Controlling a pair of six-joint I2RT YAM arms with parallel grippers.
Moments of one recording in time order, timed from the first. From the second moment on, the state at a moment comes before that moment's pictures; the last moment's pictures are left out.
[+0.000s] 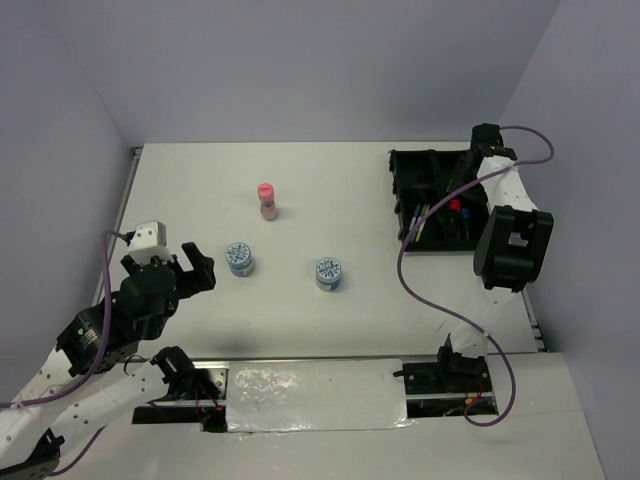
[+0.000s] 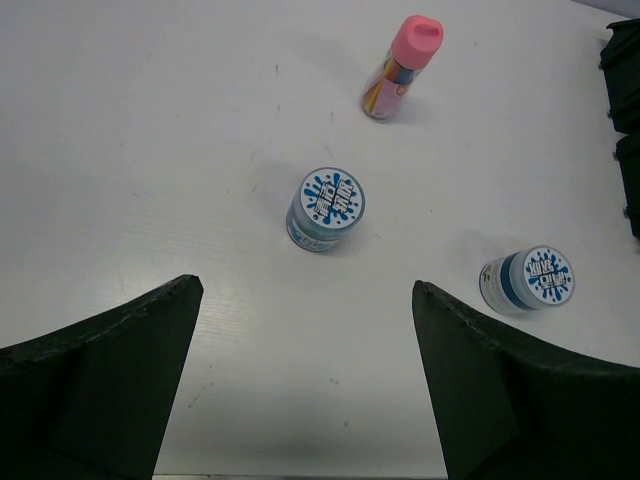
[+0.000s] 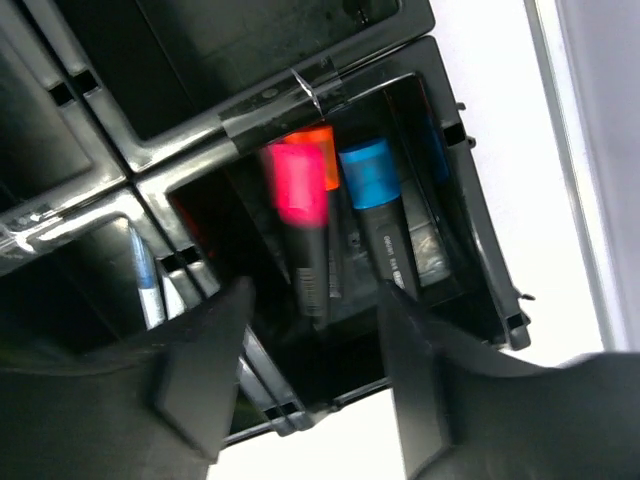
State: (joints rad) left arm -0.79 0.51 0.91 -0.91 -0.72 -0.63; right arm -0.19 1.95 1.66 -0.76 0.16 0.20
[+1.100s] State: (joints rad) left arm -0.79 0.56 0.91 -0.91 -0.72 -0.63; right arm 0.83 1.70 1.18 -0.54 0.27 0.44
